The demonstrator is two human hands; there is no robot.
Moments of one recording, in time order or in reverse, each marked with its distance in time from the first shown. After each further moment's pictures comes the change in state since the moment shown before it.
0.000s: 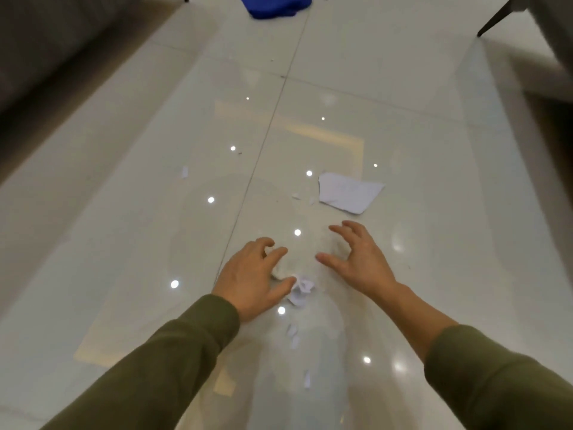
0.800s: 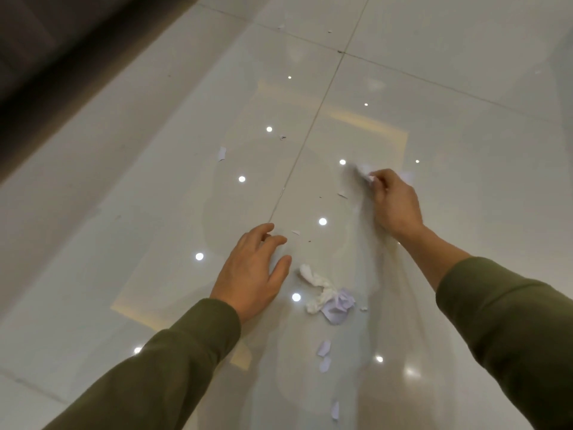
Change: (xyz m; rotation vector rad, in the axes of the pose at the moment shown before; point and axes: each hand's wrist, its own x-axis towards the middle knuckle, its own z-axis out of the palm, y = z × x) left_hand -0.006 -0.031 -0.009 -0.252 0.166 -0.275; right_hand 0.133 -0.004 0.020 -0.012 0.164 -0.023
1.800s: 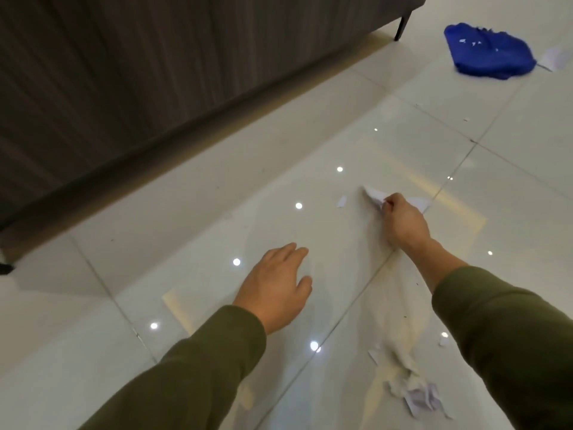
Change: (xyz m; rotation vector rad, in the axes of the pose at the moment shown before) left_hand -0.023 -0.065 -0.092 -0.004 0.080 -0.251; right_hand 0.056 -0.169 0.092 -0.140 -0.285 -0.155
